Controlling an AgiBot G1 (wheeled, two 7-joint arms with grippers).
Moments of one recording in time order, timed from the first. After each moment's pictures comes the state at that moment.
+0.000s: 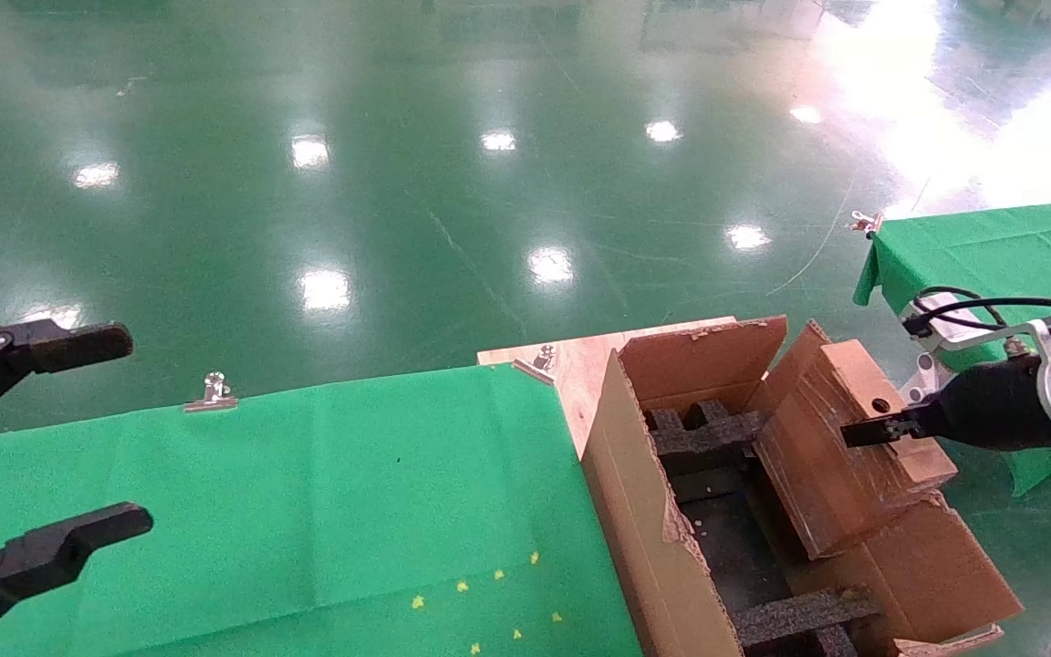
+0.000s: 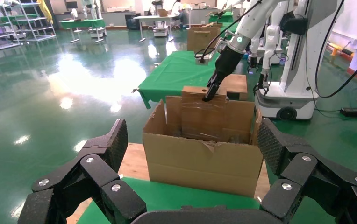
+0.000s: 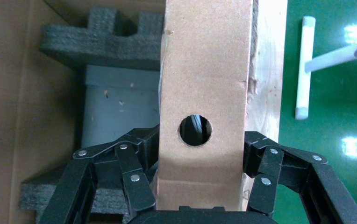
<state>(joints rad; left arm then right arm) -1.07 0.57 0.36 -1.23 0.64 1.43 -0.13 2.13 -0.37 -2.06 0.97 -1.20 -0.83 1.12</state>
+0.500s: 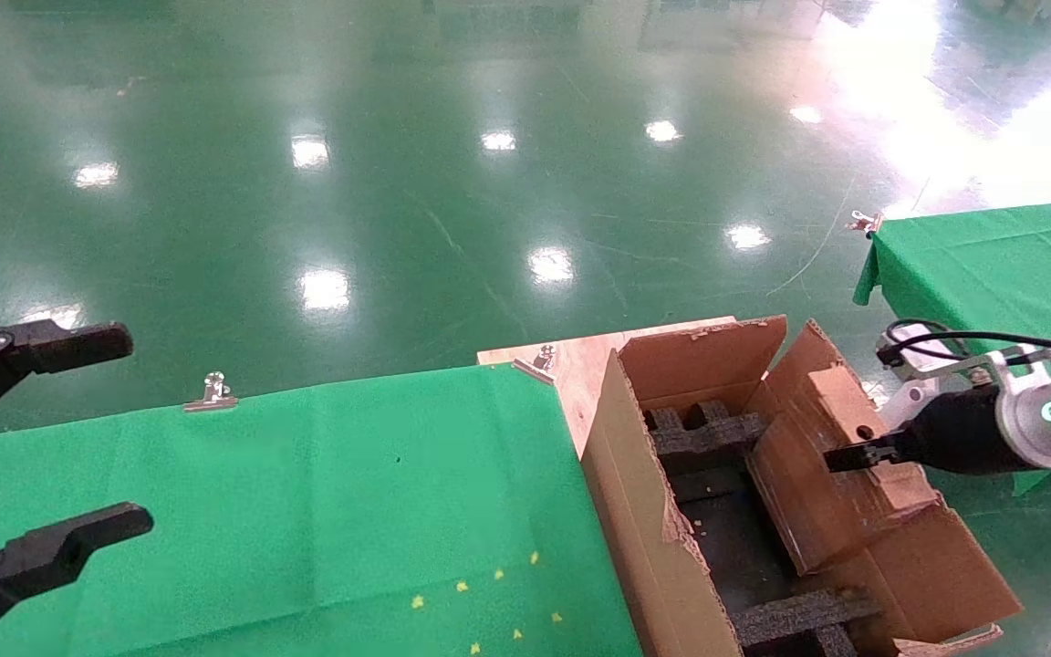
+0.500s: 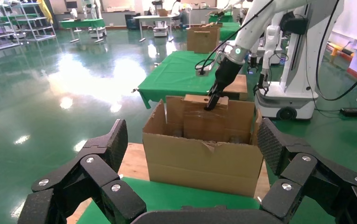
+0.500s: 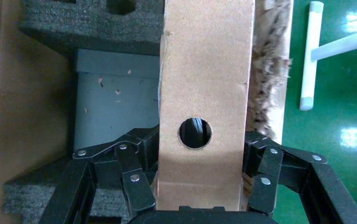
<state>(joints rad) -1.07 0.57 0.36 -1.23 0.64 1.43 -0.13 2.01 -0.43 -2.08 0.94 -1.17 -0.74 1.15</state>
